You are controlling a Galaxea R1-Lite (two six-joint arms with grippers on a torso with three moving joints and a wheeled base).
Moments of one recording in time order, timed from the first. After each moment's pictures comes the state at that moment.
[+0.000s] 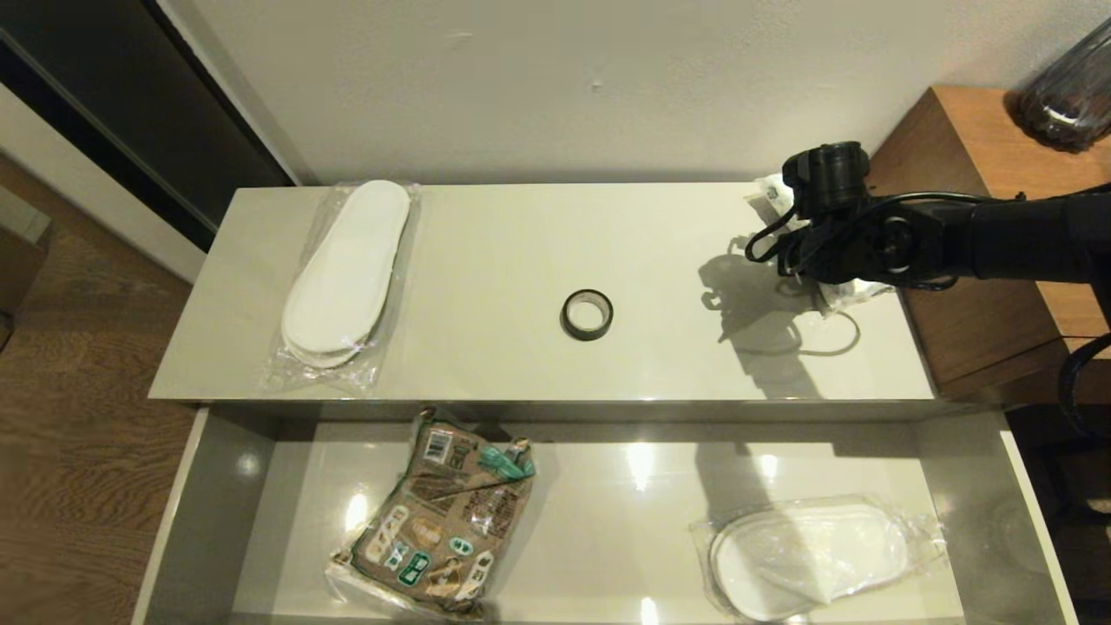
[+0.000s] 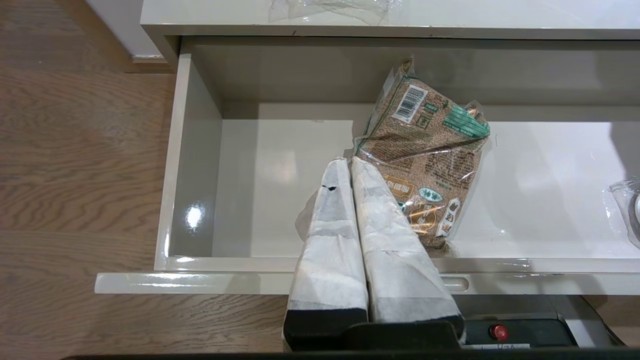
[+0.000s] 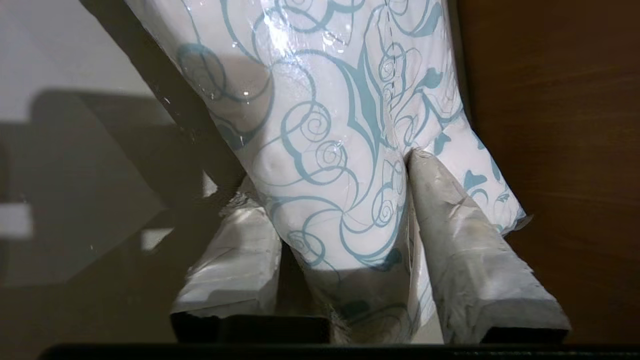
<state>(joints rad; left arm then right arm) -0.01 0.00 0.00 0.00 0.00 -0.03 0.25 2.16 -1.84 0.12 -0.76 0.07</state>
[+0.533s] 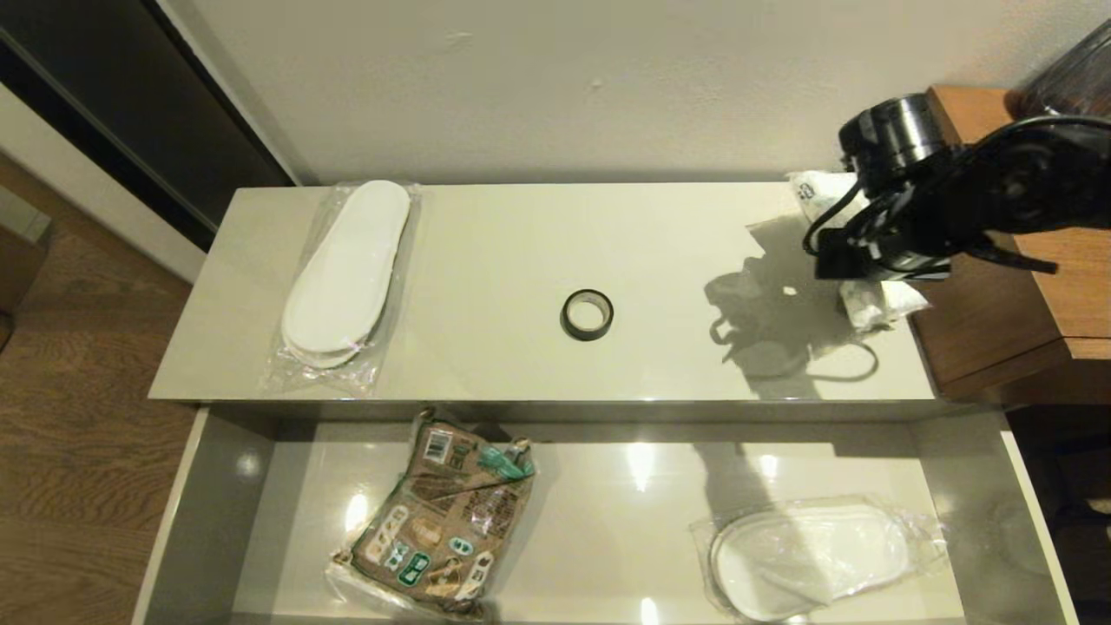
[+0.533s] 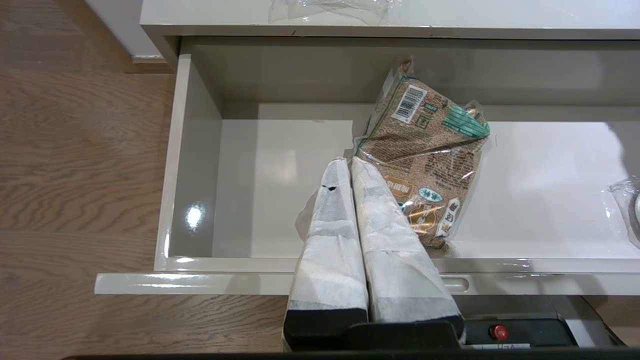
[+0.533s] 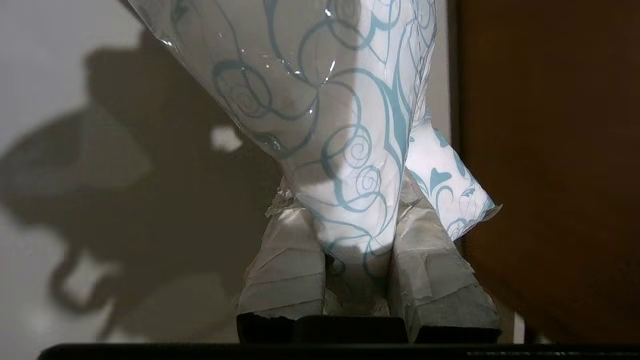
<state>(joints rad) -0.01 0.00 0.00 0.00 0.00 -0.03 0.25 1.93 -1.78 0.52 -0.57 0.25</state>
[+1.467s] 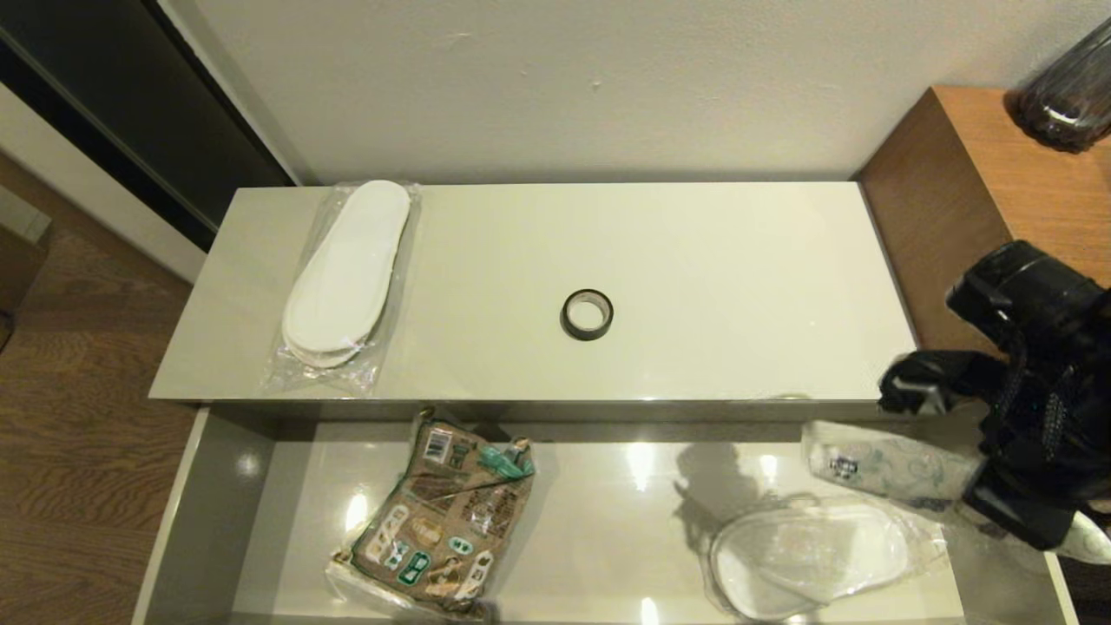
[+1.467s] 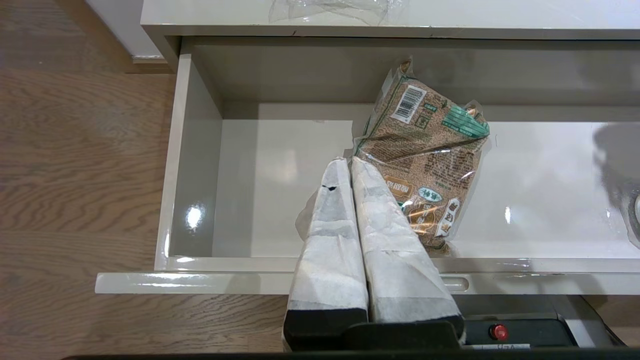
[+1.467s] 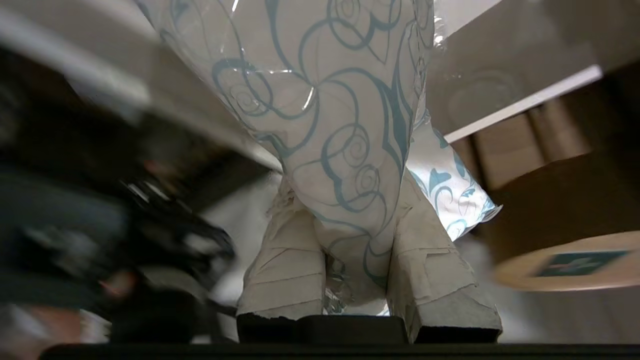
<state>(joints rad) -0.01 0.00 0.00 0.00 0.00 -0.03 0.33 1.55 -1.19 0.93 -0.29 -0.43</state>
